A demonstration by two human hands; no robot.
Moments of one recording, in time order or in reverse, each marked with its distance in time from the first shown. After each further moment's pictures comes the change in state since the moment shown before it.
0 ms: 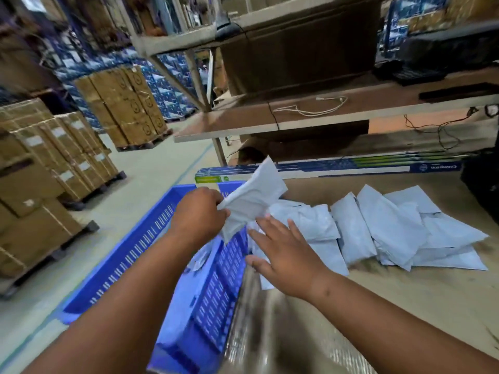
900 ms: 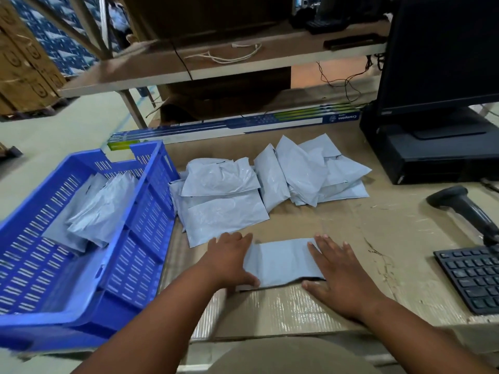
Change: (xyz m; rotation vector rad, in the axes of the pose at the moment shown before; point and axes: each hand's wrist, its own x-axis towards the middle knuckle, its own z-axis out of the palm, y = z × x) left_hand -0.131 0.119 0.205 0.110 -0.658 0.480; right_hand -0.284 0.143 0.042 -0.207 -0.258 0.517
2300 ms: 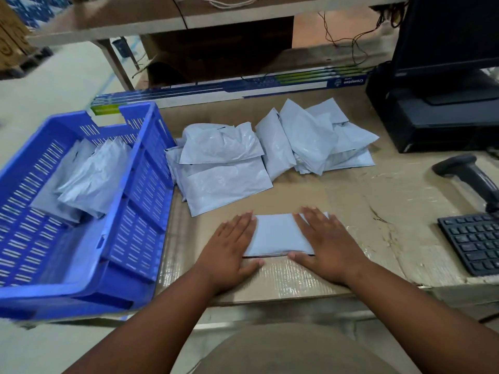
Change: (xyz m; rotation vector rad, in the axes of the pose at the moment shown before) left_hand -0.031 -0.028 0.089 -0.079 0.362 0.283; right_hand 0.017 -0.035 0.009 0.001 -0.020 -0.040
